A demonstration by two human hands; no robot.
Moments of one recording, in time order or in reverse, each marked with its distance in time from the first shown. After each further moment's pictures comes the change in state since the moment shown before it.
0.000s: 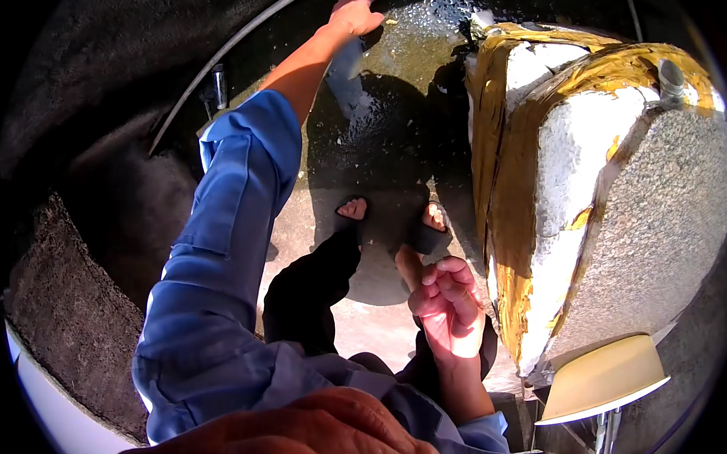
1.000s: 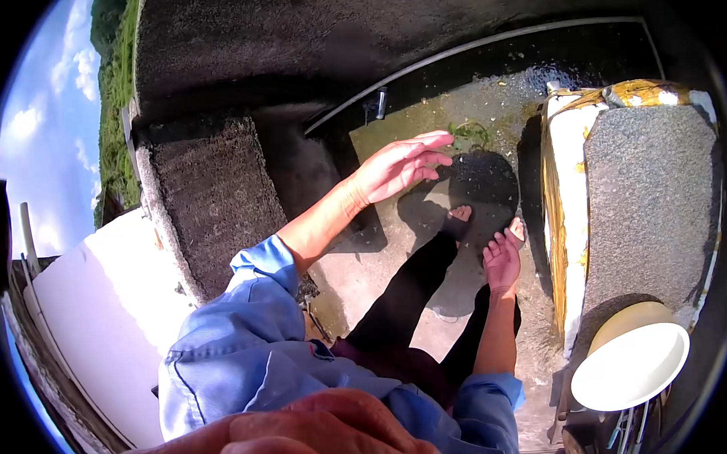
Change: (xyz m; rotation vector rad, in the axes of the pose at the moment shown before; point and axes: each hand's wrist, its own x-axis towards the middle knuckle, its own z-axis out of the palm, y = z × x) left_hand -0.323 0.078 -0.279 -1.770 -0.565 -0.155; right_hand 0.003 0.056 -0.077 0.016 -0.001 0.009
